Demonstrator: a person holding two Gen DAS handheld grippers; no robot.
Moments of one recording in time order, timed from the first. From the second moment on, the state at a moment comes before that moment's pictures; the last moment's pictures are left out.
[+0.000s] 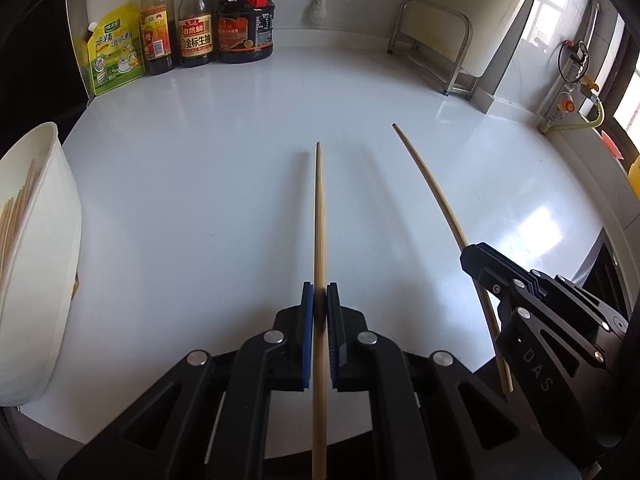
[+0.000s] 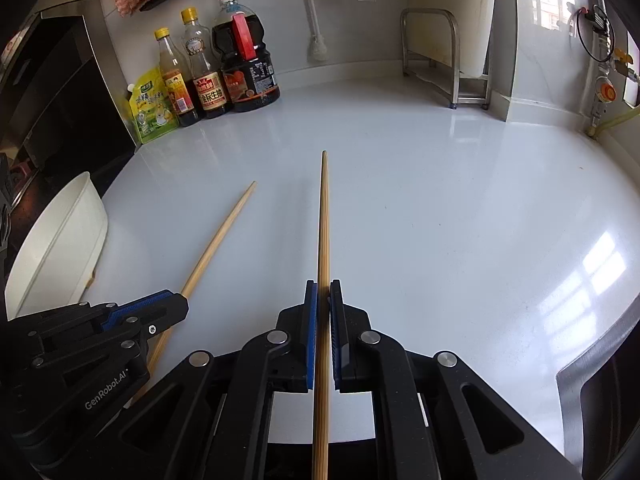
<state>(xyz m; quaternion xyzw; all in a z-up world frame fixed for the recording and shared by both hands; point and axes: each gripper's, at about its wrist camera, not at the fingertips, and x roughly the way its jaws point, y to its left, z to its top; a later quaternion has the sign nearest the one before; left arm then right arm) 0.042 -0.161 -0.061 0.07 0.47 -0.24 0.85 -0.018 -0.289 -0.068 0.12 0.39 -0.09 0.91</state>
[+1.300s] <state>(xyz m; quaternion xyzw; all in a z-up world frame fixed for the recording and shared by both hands) 0.095 0.072 0.090 -0.07 0.33 -0.18 0.92 0.092 -0.068 0.027 0.06 0.34 0.13 0.93</state>
